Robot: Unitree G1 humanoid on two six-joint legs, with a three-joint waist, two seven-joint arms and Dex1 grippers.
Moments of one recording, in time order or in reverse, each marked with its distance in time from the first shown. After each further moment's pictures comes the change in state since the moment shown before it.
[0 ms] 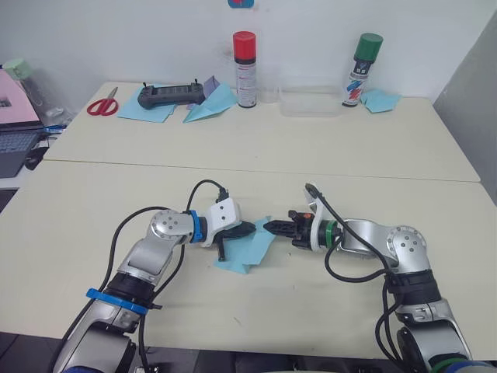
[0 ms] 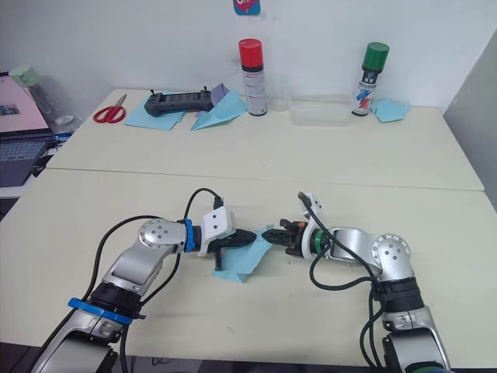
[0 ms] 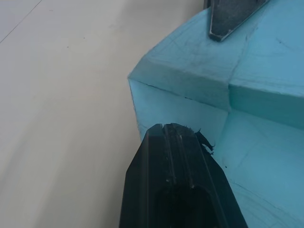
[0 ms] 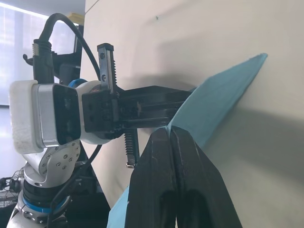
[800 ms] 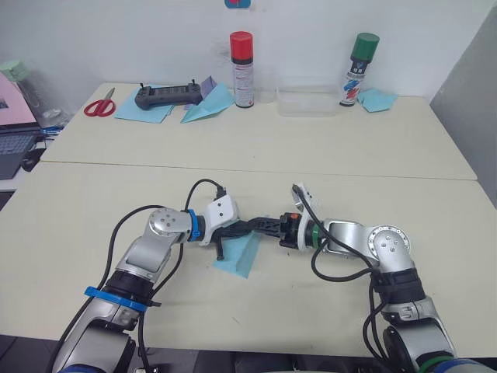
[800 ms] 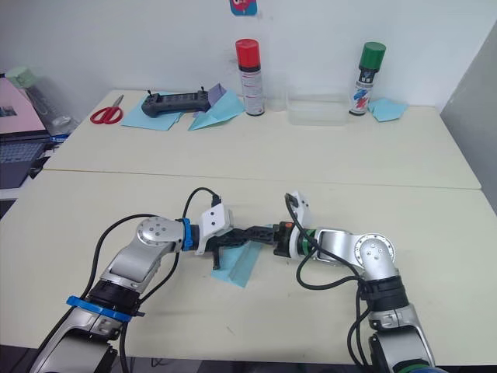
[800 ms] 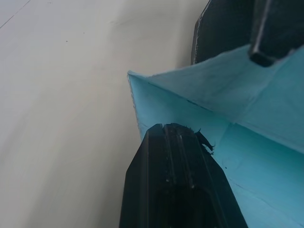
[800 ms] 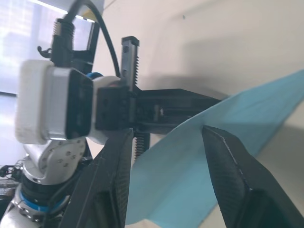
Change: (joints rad) left arm -0.004 0.004 0.029 -0.002 -0.036 0.070 -0.016; right arm -0.015 0.117 0.003 0.002 -0.227 0.005 0.193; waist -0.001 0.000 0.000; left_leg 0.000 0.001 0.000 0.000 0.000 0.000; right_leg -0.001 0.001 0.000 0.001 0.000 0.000
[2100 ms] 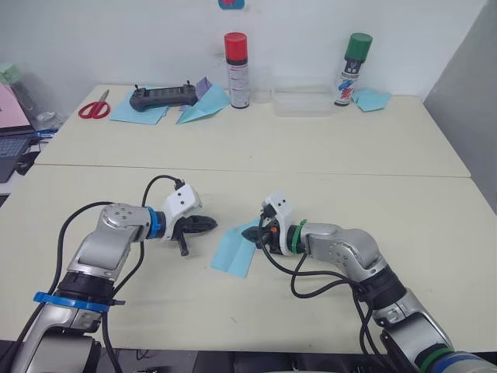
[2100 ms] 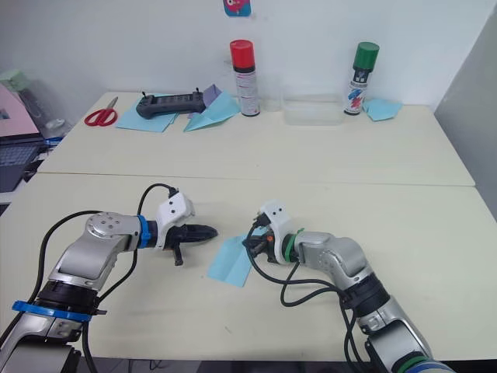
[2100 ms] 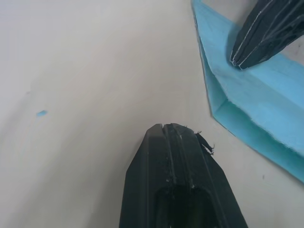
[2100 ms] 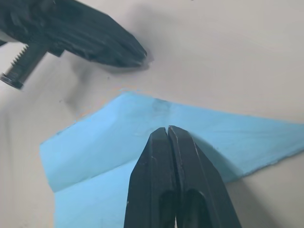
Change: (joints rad) left arm 0.037 0.162 0.156 -0.084 -0.108 0.259 -0.038; right arm -0.042 -0.039 0.352 0.002 -0.956 -0.310 0.654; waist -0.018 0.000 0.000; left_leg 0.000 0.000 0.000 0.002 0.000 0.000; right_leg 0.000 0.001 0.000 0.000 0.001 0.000
